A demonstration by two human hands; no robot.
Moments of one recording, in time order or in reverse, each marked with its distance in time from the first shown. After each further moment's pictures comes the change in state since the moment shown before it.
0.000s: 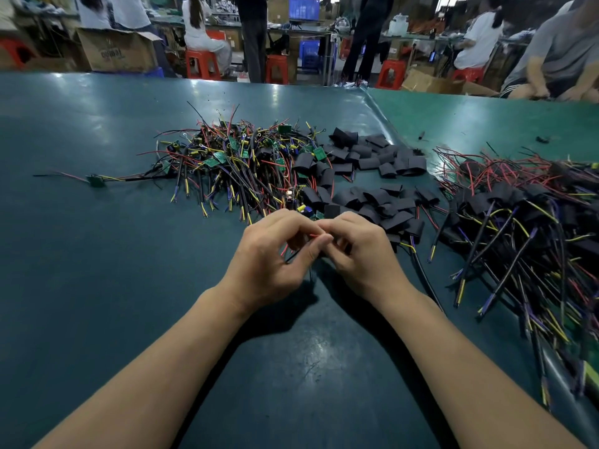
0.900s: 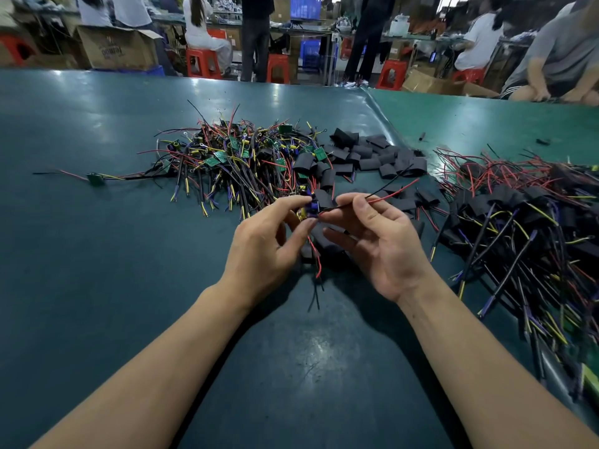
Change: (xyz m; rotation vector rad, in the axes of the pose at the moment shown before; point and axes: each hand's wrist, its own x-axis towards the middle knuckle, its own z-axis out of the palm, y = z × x) left_hand 0.002 -0.011 0.001 0.108 0.048 -0.188; right_hand 0.006 -0.012 -0.023 1.353 0.030 0.472
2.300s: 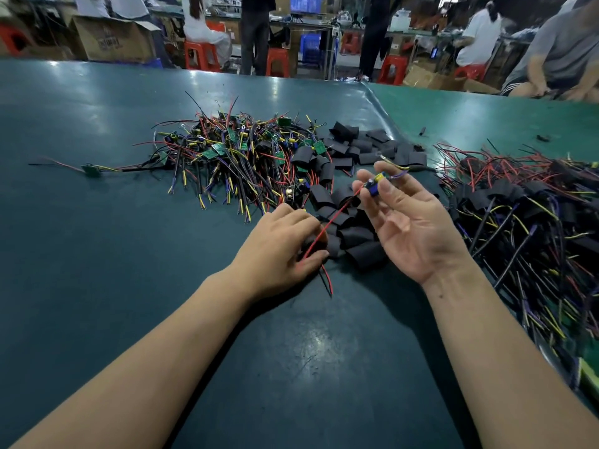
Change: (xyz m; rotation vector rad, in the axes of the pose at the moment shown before) left_hand 0.000 -0.001 0.005 0.263 -0.463 0.093; right_hand 0.002 -0.031 -0.013 0.202 0.069 -0.019
